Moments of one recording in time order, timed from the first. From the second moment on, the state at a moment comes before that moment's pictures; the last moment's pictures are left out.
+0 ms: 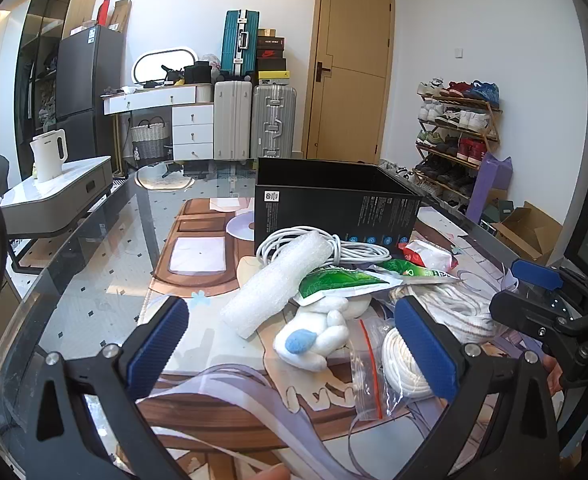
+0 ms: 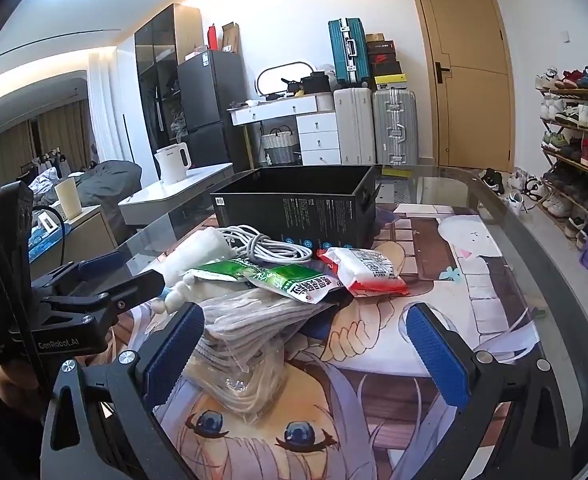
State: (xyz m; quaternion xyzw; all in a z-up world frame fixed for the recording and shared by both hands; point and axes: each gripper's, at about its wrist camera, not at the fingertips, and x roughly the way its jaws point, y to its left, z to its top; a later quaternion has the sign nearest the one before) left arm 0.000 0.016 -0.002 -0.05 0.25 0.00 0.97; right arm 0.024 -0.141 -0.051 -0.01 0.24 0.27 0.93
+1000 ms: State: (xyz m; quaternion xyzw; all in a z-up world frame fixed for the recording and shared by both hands) left arm -0.001 0.016 0.000 -0.05 0.25 0.00 0.97; right arm 0.024 -0.140 -0.051 -0.02 0.24 0.27 0.93
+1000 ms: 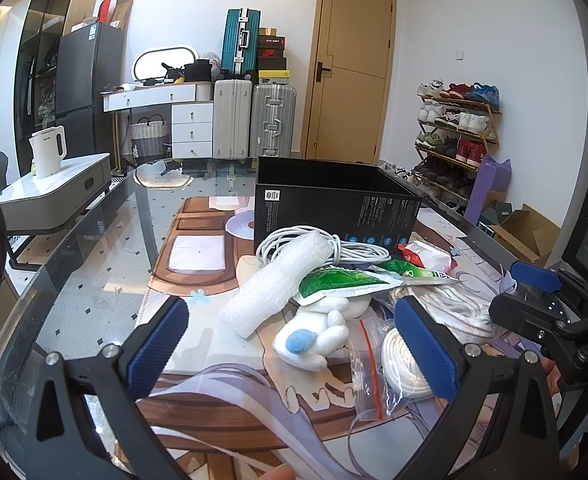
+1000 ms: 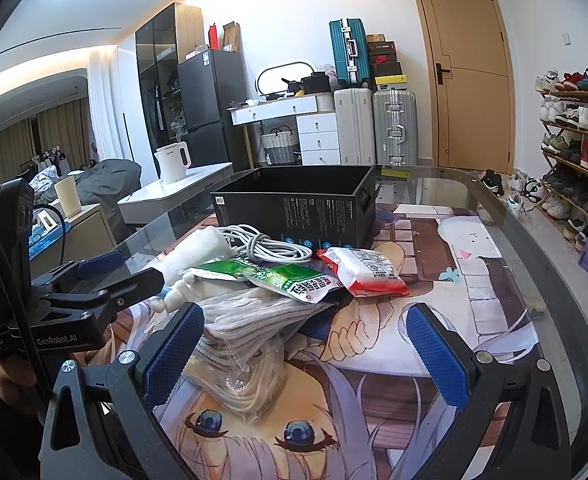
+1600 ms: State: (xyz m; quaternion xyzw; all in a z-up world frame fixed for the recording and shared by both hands) left arm -0.002 0.013 0.003 -0.06 0.25 -0.02 0.97; right arm 0.024 -0.140 -0.050 -0.02 0.24 0.27 0.93
